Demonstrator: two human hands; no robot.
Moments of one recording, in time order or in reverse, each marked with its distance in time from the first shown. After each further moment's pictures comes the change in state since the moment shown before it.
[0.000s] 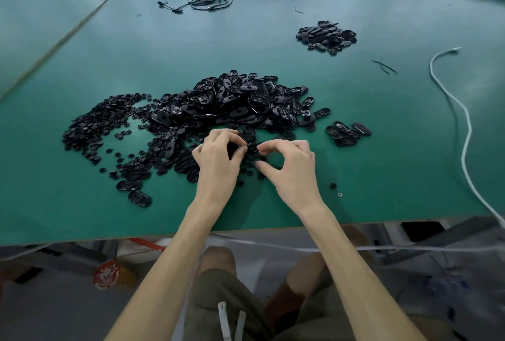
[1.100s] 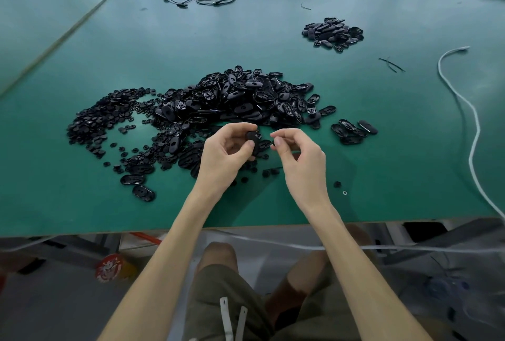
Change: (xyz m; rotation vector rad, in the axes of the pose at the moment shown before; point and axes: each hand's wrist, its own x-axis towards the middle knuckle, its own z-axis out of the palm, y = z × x) left_hand 0.002 -0.006 -0.007 -0.577 -0.150 -0.054; right_hand 0.000 -0.008 -0.005 0.318 0.126 0.043
